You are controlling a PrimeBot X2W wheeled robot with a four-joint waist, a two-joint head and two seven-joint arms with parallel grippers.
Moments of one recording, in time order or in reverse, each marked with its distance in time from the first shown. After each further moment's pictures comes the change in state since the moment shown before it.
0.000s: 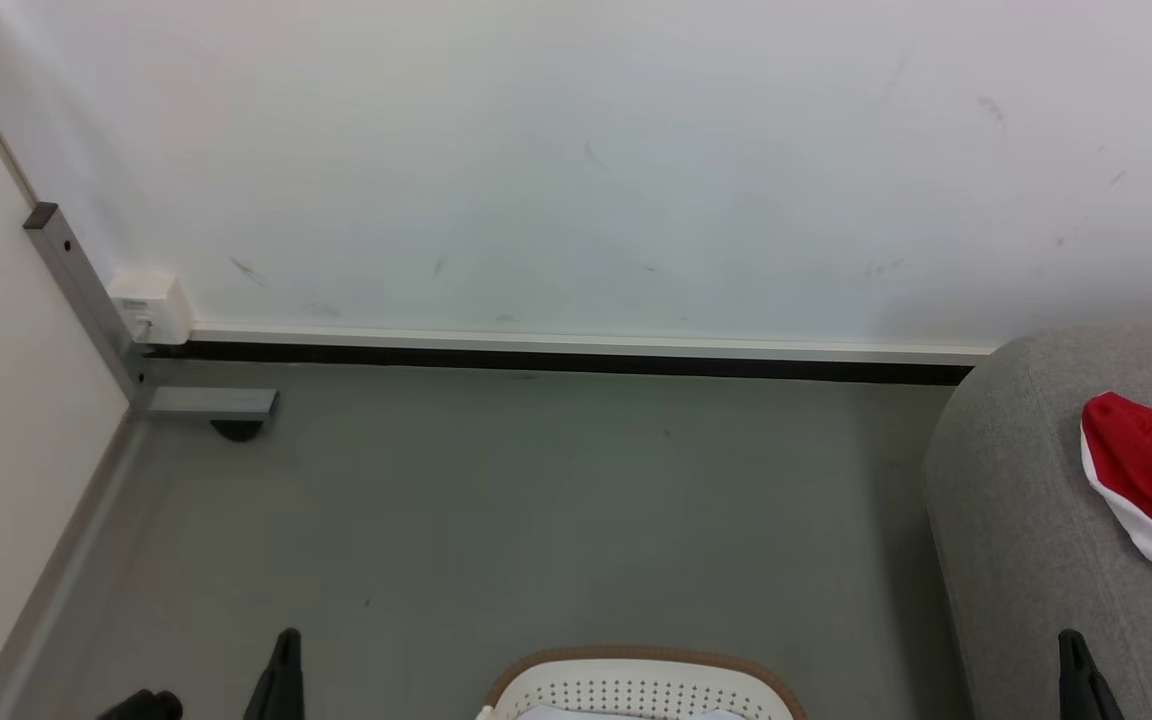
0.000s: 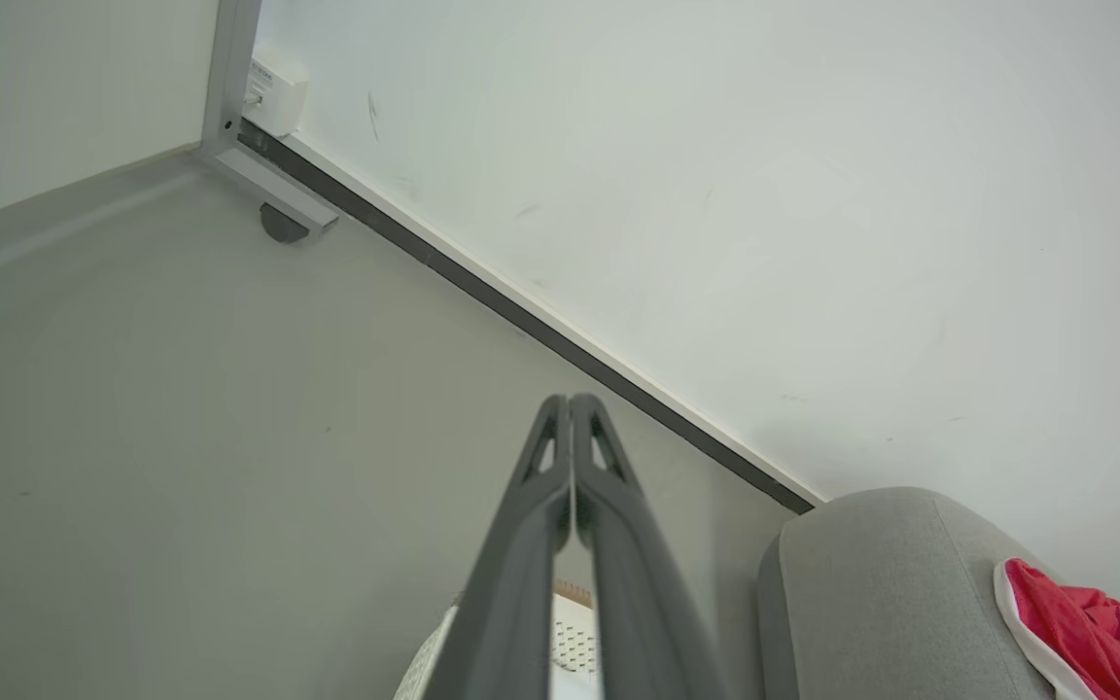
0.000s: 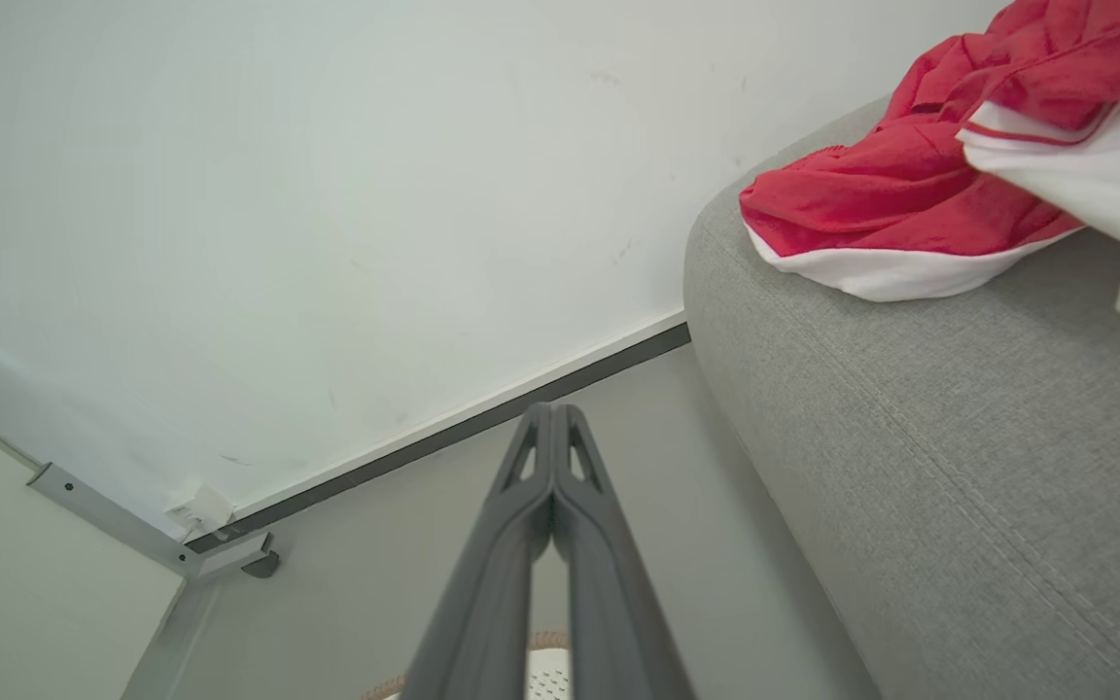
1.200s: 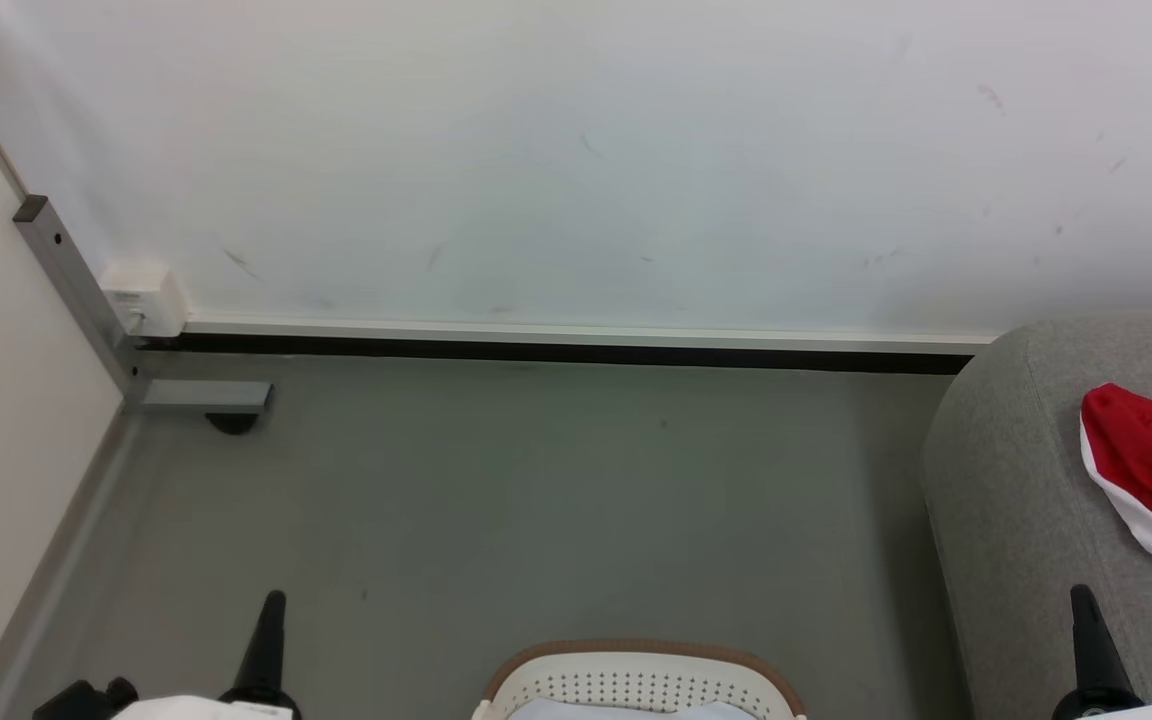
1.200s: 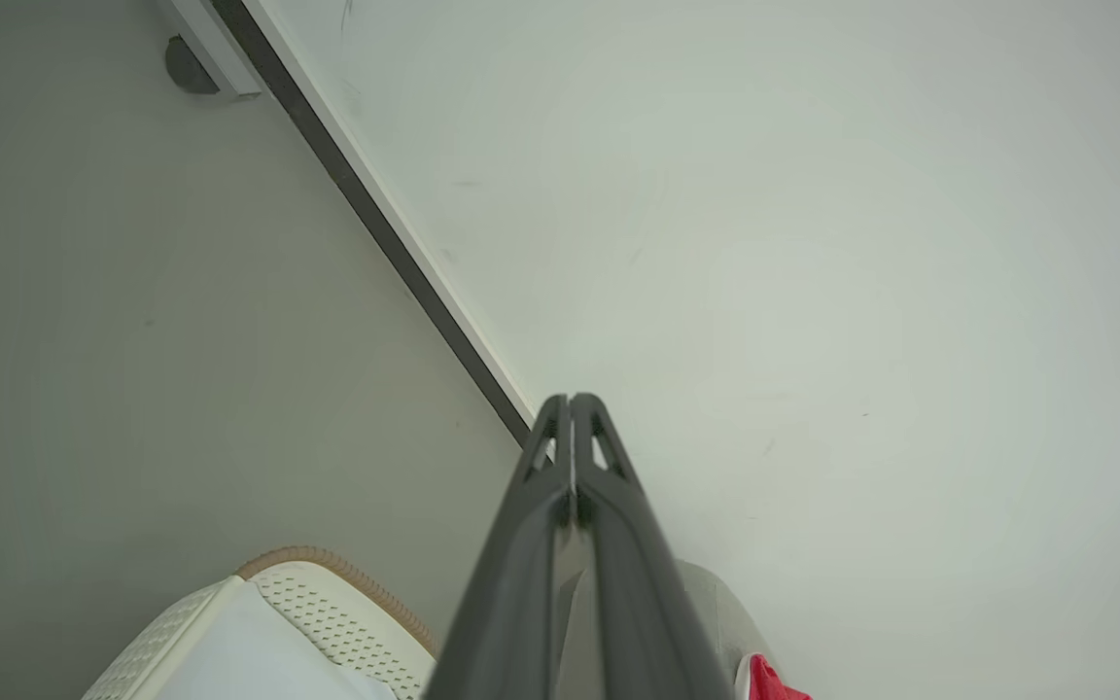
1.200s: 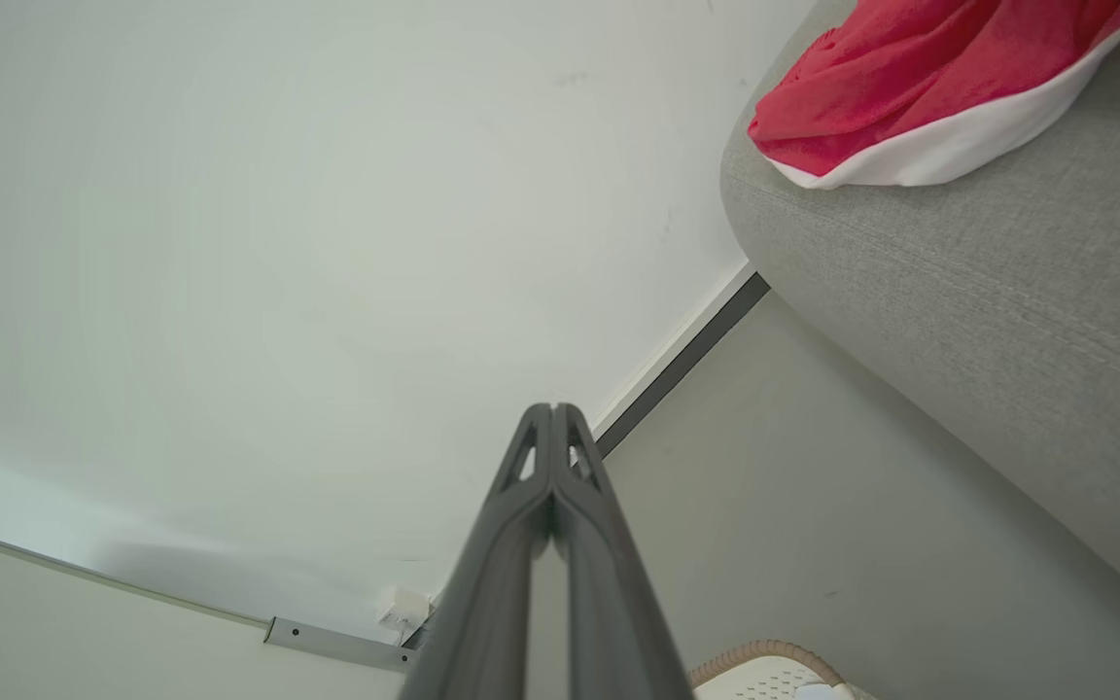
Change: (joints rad) left arm -0.051 -0.014 0.073 -0.019 -0.441 -0.048 0.116; right arm -0.070 -0.003 -0.014 -0.023 0.472 0.000 0.116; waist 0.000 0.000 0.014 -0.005
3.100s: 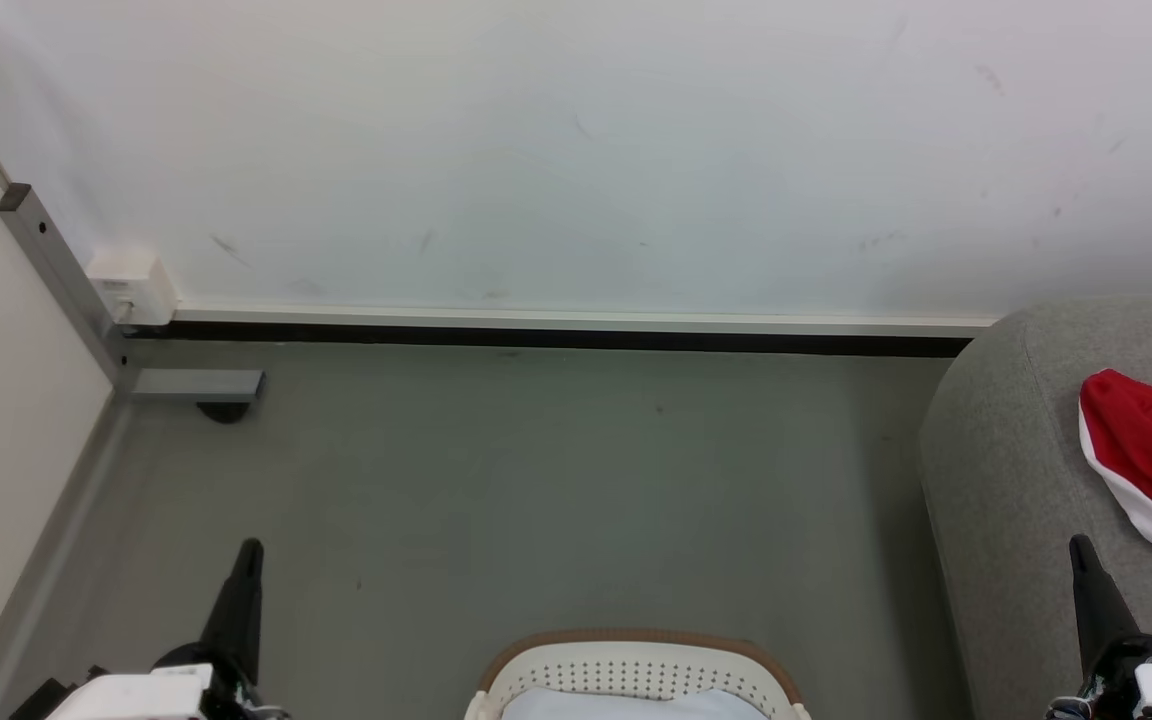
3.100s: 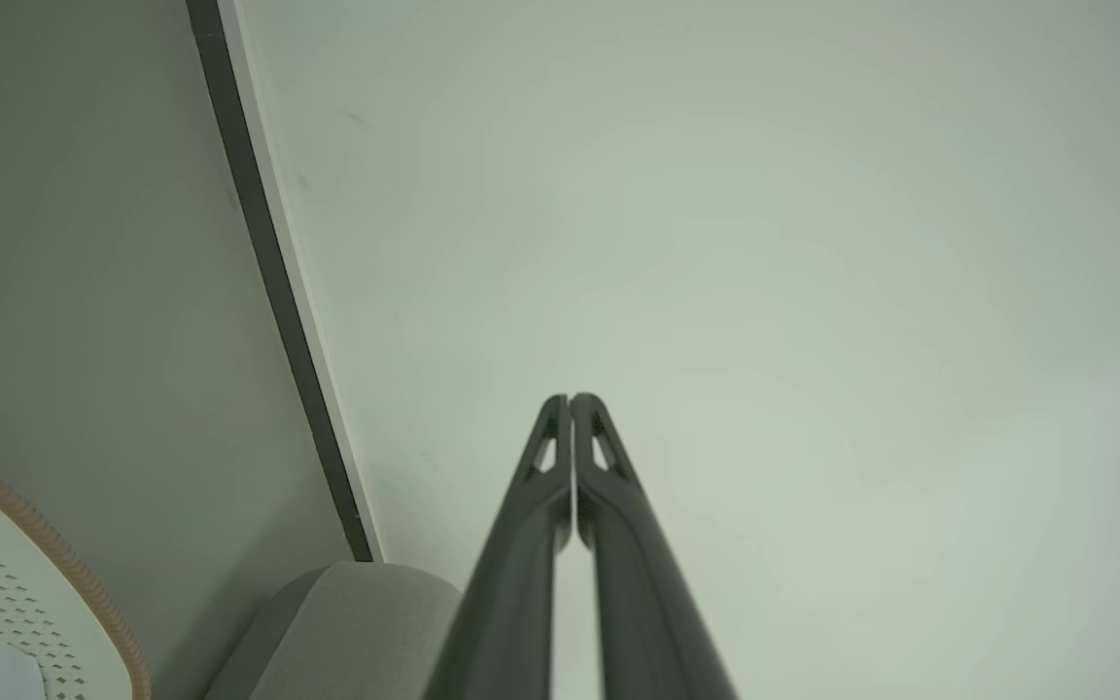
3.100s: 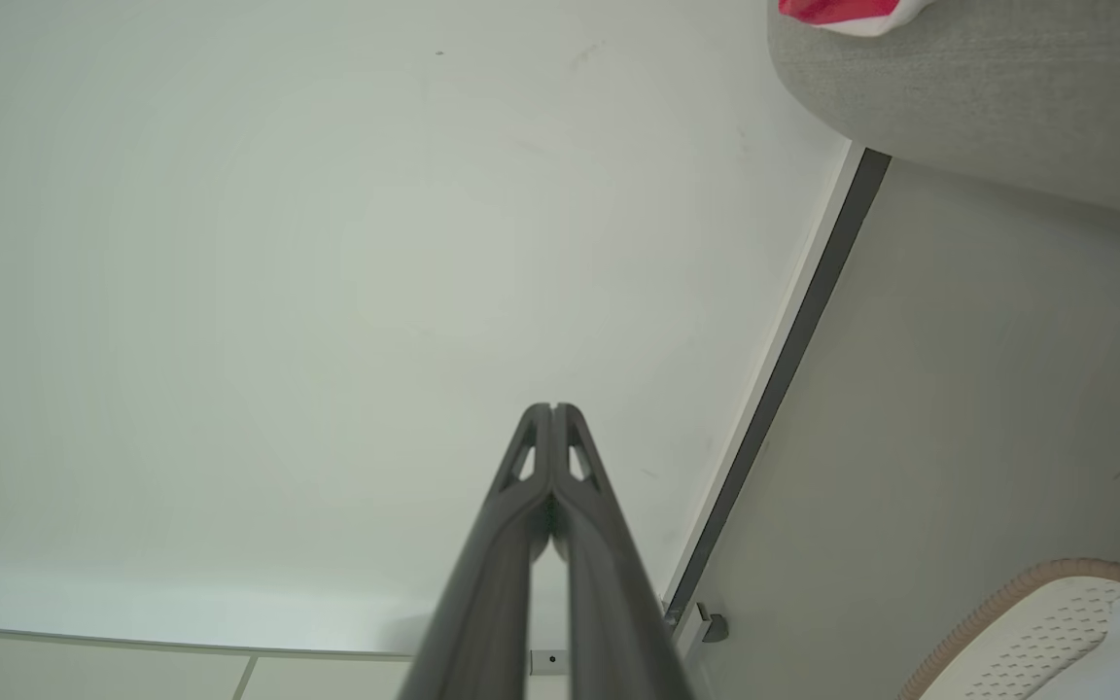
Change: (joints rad) left arm -0.053 -0.018 0.080 -0.020 -0.473 -0.053 0.123; right arm -0.066 -0.006 -0.013 -0.025 0.498 0.000 0.124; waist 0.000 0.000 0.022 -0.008
